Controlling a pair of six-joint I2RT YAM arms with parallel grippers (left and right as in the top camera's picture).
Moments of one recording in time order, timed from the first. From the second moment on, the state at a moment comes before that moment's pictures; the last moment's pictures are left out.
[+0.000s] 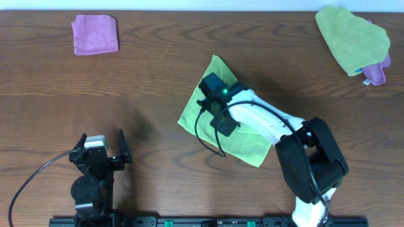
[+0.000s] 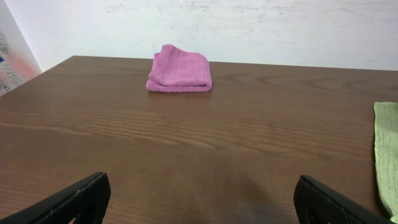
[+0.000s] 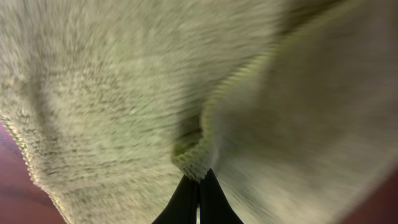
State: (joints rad) left arm 0.10 0.01 0.08 -0.26 -0.01 0.01; right arm 0.62 1.98 1.37 -0.91 0.16 -0.27
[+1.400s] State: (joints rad) left arm 0.10 0.01 0.08 -0.26 -0.01 0.01; right arm 0.18 1.97 1.46 -0.94 0.39 -0.05
